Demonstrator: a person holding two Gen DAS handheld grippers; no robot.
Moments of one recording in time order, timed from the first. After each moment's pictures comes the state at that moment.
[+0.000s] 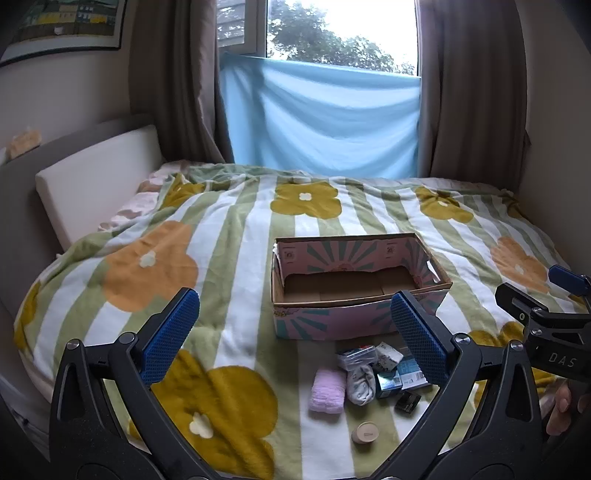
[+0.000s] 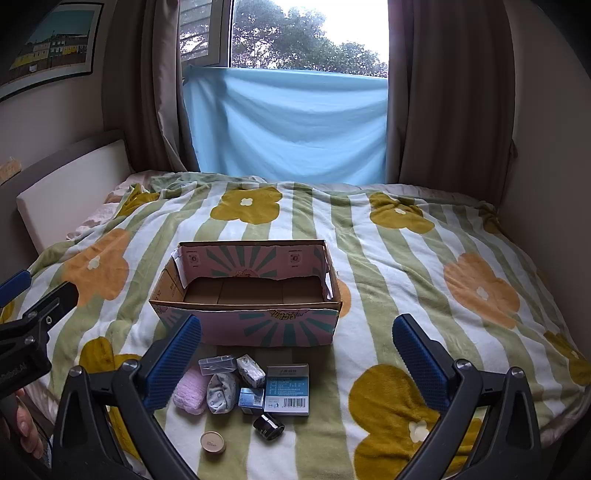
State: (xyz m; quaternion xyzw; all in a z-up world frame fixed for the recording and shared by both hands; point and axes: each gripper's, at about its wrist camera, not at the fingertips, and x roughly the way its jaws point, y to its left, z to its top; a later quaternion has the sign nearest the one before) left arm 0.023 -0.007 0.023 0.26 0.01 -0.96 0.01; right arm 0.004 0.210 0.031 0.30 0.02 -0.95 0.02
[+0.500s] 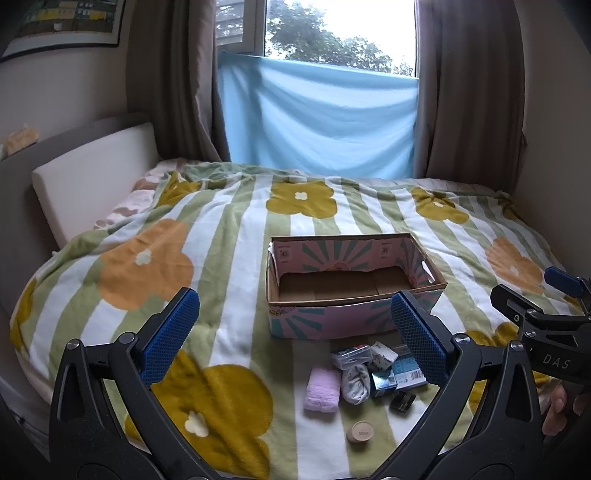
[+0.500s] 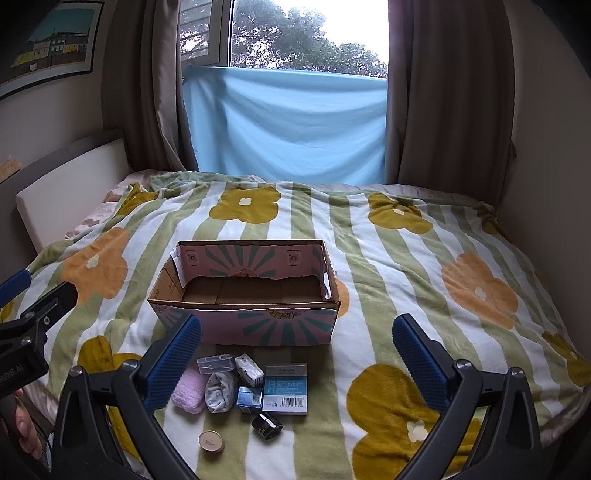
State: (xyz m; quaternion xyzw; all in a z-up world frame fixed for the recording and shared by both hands) left arm 0.024 -0.008 0.022 0.27 0.01 -0.96 0.00; right arm 0.005 0.210 0.030 0.31 0.03 -0.95 0.02
